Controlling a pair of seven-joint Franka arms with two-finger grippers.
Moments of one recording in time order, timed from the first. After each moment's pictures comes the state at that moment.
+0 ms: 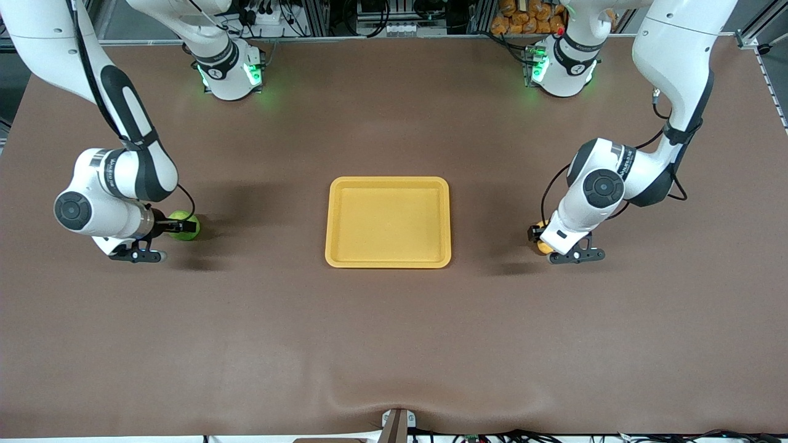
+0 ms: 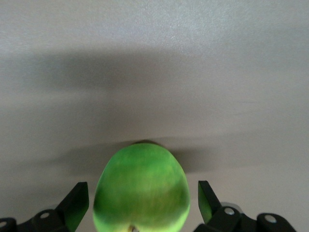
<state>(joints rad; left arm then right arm) 0.00 0.42 -0.25 -2.11 0.29 2.47 -0.52 -0.03 0.42 -0.08 -2.12 -0.02 2.31 -0.03</state>
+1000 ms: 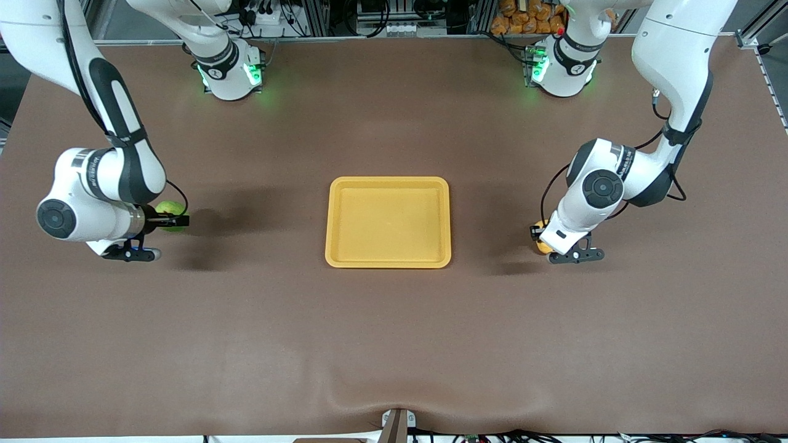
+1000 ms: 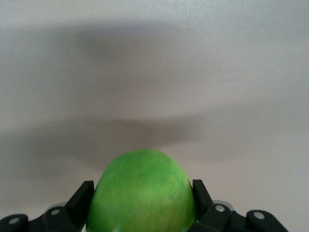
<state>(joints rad) 0.00 0.43 -0.25 -2.11 0.29 2.47 -0.52 -0.03 0.36 -0.08 -1.99 -0.02 1.98 -0.04</state>
